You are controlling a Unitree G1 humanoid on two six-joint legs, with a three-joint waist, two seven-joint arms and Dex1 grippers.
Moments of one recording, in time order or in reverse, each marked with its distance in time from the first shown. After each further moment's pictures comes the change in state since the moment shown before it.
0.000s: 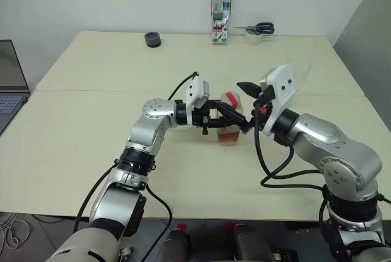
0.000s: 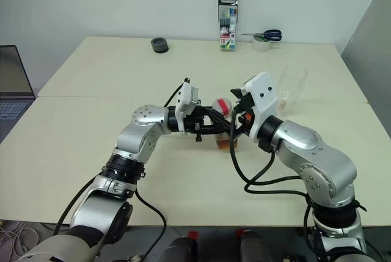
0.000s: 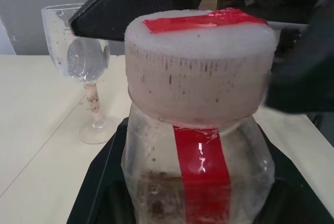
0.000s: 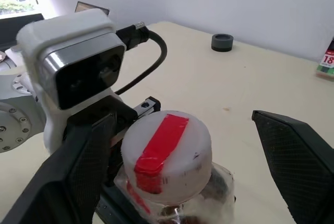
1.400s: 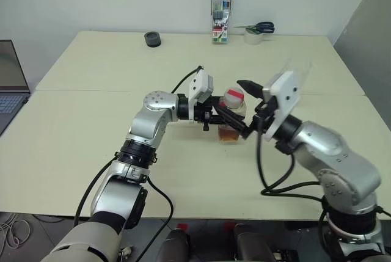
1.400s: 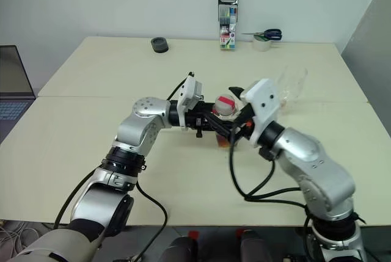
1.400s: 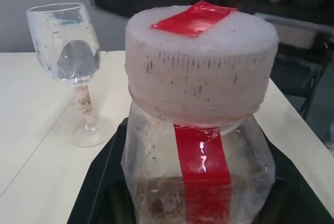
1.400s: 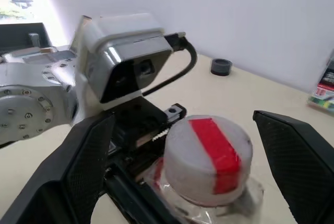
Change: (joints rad) left arm -0.079 -0.012 -0.004 0.051 0.035 0.030 -0.035; right arm 0.088 0.072 0.105 -0.083 -0.231 -0.128 -0.045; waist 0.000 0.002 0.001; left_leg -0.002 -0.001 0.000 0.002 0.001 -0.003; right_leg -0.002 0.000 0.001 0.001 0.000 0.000
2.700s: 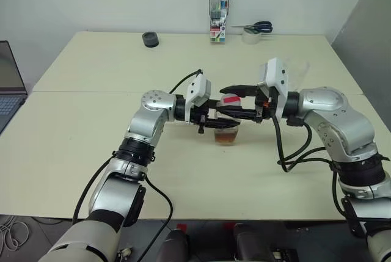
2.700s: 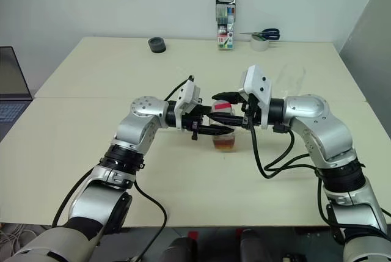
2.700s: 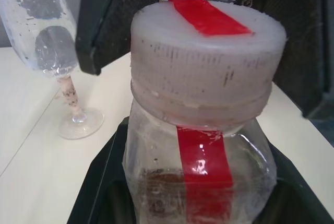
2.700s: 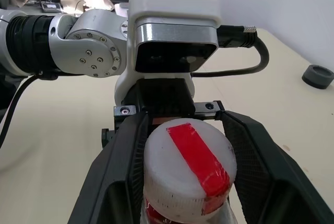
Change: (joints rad) left arm -0.007 0.031 -0.004 0.036 0.022 -0.041 -0.088; right arm -0.272 -0.250 0.004 0.481 0.066 -0.266 0.752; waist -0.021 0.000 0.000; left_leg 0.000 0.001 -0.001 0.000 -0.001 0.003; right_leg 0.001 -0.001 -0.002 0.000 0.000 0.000
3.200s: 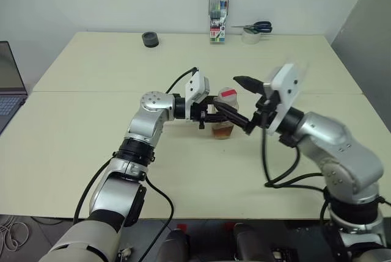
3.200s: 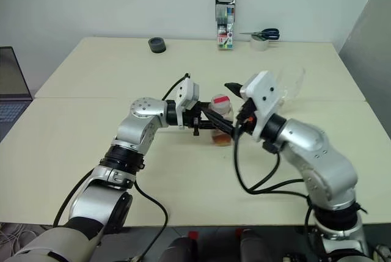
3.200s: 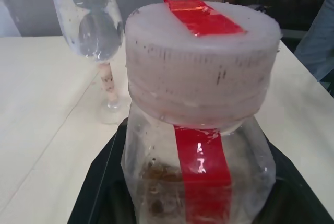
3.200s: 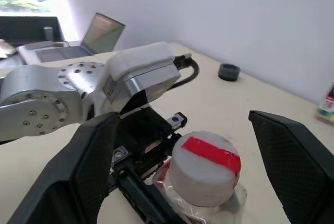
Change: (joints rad) left arm -0.001 -0.013 0.016 0.063 0.036 -0.049 0.115; right arm 0.230 0.208 -0.063 -0.461 -0.059 0.273 -0.616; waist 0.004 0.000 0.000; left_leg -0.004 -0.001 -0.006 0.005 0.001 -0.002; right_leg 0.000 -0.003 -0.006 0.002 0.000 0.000
